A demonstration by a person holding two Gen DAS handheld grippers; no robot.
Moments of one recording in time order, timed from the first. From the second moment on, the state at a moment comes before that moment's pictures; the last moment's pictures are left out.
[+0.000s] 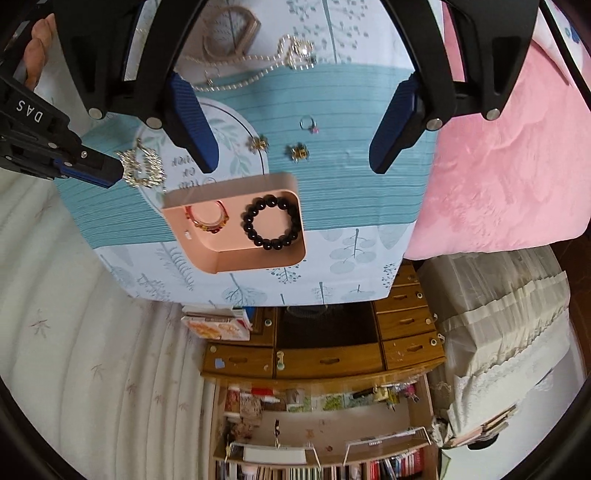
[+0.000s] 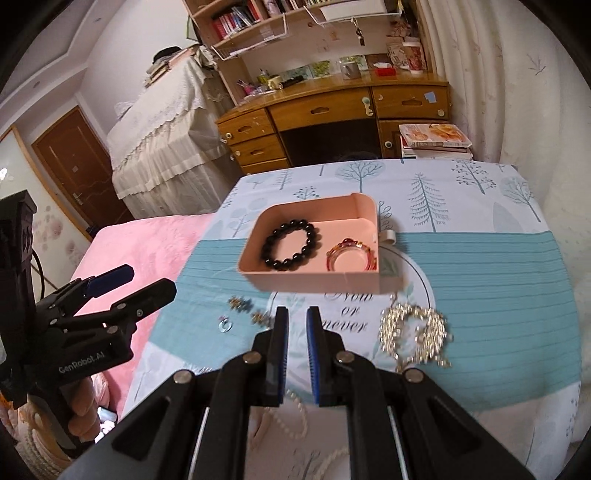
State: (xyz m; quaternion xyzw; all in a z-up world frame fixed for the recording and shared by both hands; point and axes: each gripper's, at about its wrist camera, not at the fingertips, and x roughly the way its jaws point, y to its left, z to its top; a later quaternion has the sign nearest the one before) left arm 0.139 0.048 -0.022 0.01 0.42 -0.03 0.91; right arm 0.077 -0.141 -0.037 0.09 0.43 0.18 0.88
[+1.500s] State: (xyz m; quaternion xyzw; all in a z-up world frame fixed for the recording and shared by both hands) left arm 0.055 -0.027 -0.141 0.05 0.52 -0.08 0.85; right arm -0.015 -0.175 -0.151 -0.06 0.47 0.12 0.87
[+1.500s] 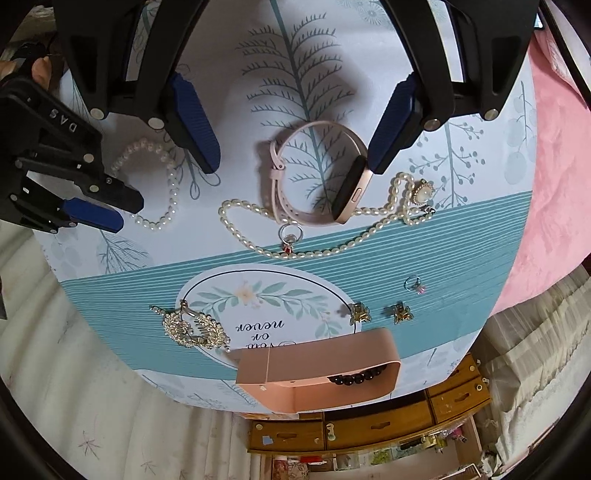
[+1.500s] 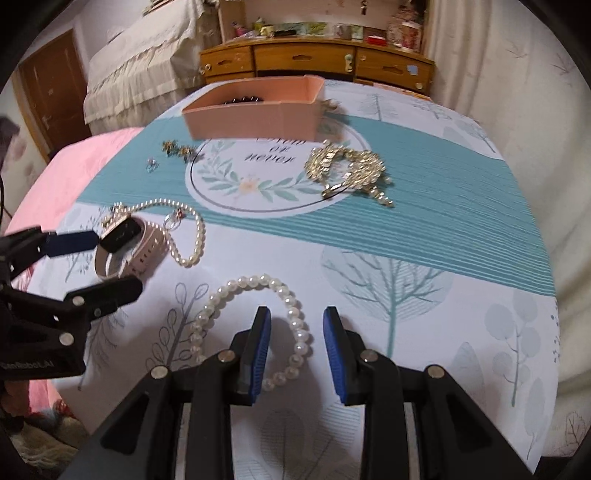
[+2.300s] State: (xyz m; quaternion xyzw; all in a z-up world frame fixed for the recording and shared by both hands) left arm 0.060 -0.036 -0.154 0.05 0.55 -0.09 0.83; right arm -0.020 -0.181 -0.153 -0.06 0.45 0.14 0.88
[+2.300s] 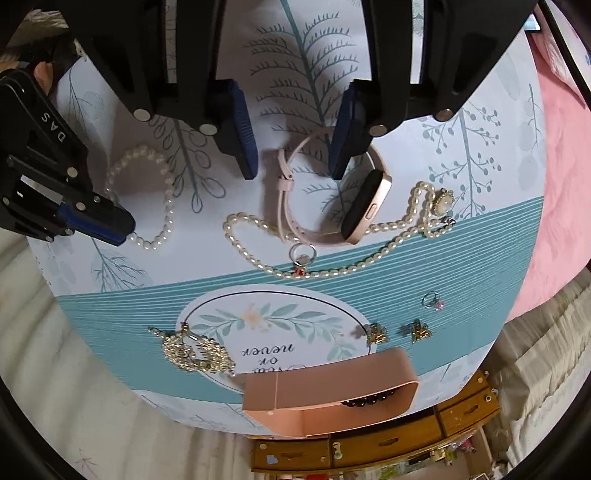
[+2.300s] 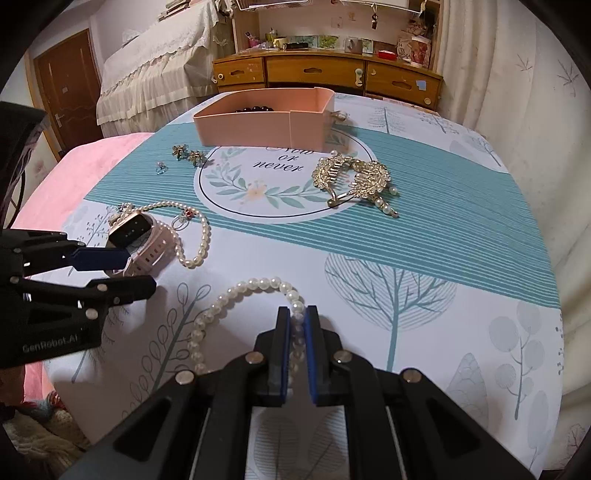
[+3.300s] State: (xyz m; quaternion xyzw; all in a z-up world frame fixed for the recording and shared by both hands) left arm 0.048 -0.033 -0.111 0.06 0.50 -0.08 0.86; right arm -0.028 -0.168 -0.107 -0.06 0.42 0.17 0.89
